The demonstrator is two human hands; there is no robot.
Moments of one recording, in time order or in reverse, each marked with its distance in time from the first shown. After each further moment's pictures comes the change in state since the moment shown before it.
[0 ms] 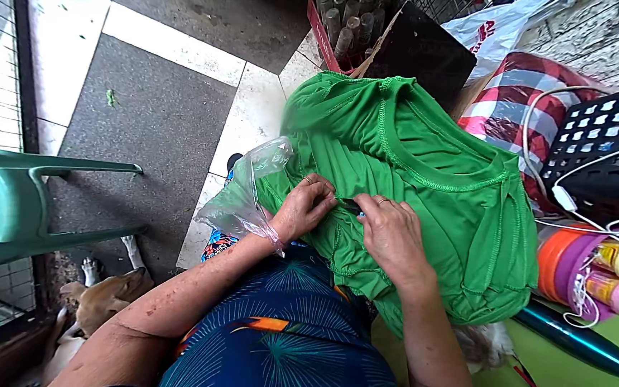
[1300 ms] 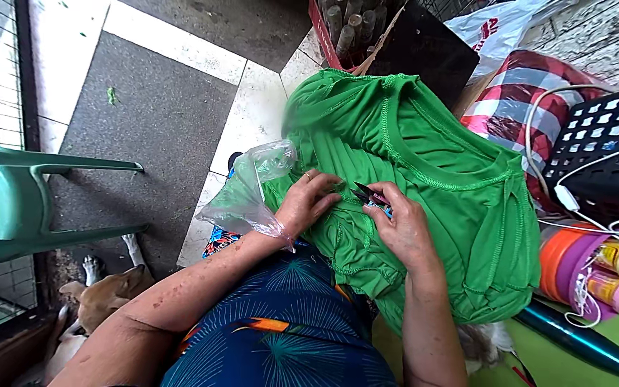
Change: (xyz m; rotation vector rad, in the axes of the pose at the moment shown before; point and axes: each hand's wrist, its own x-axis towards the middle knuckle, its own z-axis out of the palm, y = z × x) left_hand 0.001 -0.001 0.004 0.113 0.121 0.070; right_hand 0.002 0.025 0.003 0.371 0.048 0.110
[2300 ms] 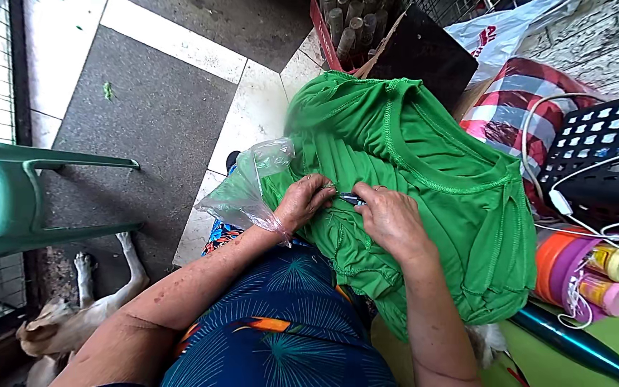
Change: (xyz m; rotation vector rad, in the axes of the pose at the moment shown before) left_hand -0.003 -0.009 -0.006 -0.085 -0.073 -0.060; right_hand 0.025 -0.028 -0.003 -0.350 -0.308 -0.028
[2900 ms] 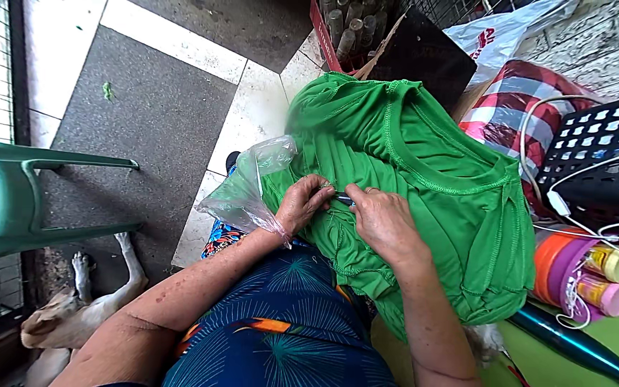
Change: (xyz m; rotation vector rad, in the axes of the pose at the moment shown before) left_hand -0.004 -0.005 0.008 -0.208 0.079 -0.101; right_hand 0.002 -0.012 0.003 -0.090 -0.003 -0.033
